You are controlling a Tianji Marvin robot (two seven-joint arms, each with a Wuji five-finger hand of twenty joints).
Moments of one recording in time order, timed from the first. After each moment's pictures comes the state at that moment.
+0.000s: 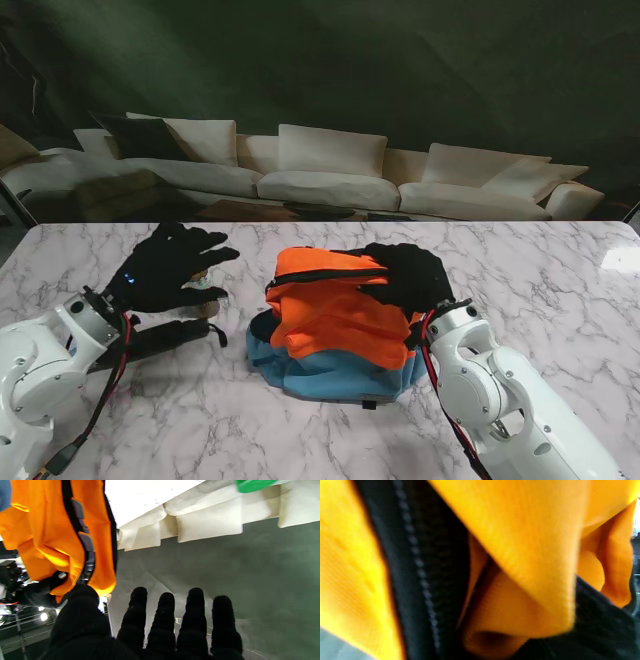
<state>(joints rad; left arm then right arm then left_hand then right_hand) 1.67 -1.05 -1.60 -1.81 1.15 -0.64 0.13 -1.60 -1.12 1.20 -1.83 -0.80 0.00 -0.17 0.79 -0.04 -0.01 -0.01 0.50 0.08 0.18 0.46 0.53 0.14 0.12 0.27 0.47 0.23 0.24 0.46 0.09 0.25 0.77 0.52 0.68 -0.59 0.80 -0.27 0.76 -0.09 0.91 0.34 1.12 0.06 0.88 0.54 1.27 0.04 1.04 0.63 0.79 0.20 1.55 0.64</state>
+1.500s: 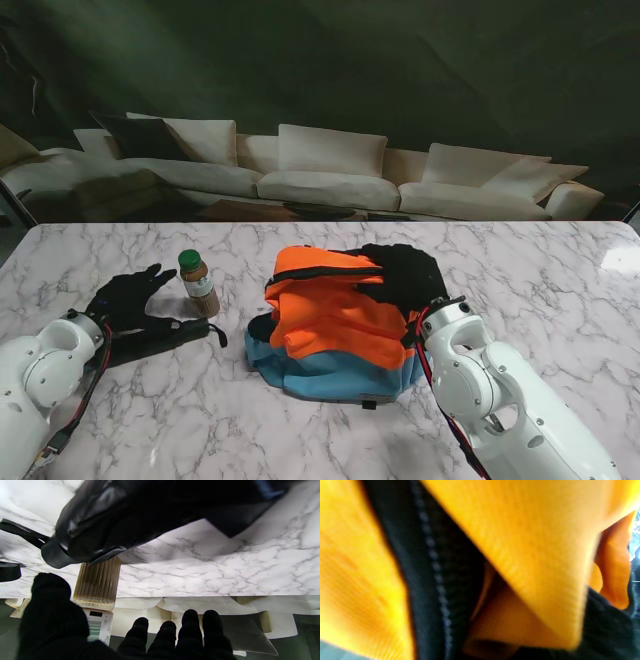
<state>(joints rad) 1.48 -1.00 -1.49 -1.29 1.03 -0.33 -0.09 -1.57 -1.11 1.17 -1.80 -0.80 0.04 -0.14 0.61 -0.23 -0.03 -0.01 0.17 0.17 0.00 0.29 0.19 0.18 0.00 0.11 0.22 0.13 0.13 0.31 0.02 0.05 0.46 0.42 0.68 -0.57 0.79 -0.27 0.74 -0.09 0.91 0.34 1.12 0.06 0.88 0.52 1.27 0.04 1.00 0.62 0.76 0.21 1.55 0.64</state>
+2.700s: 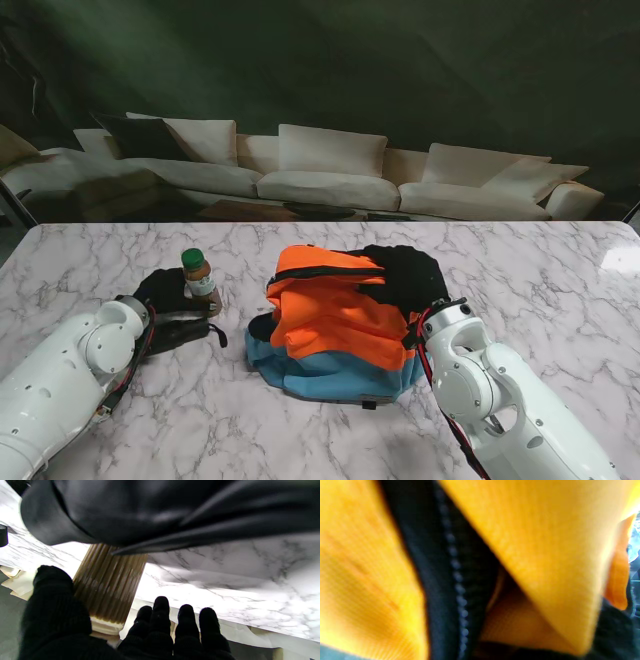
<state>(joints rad) 1.20 -1.04 -1.16 -0.99 0.74 -0.22 -0.02 -1.57 -1.11 1.17 -1.79 -0.80 0.04 -0.16 0.65 -0.27 -0.03 -0.01 0.22 0.20 0.18 0.61 0.42 0.05 0.21 0.32 0.27 0.07 0.17 0.33 0.01 0.00 0.59 0.41 0.68 -0.57 0.79 -0.27 0.74 -0.09 0.91 0.34 1.12 0.06 0.88 0.52 1.27 0.04 1.00 0.62 0.76 0.21 1.55 0.64</state>
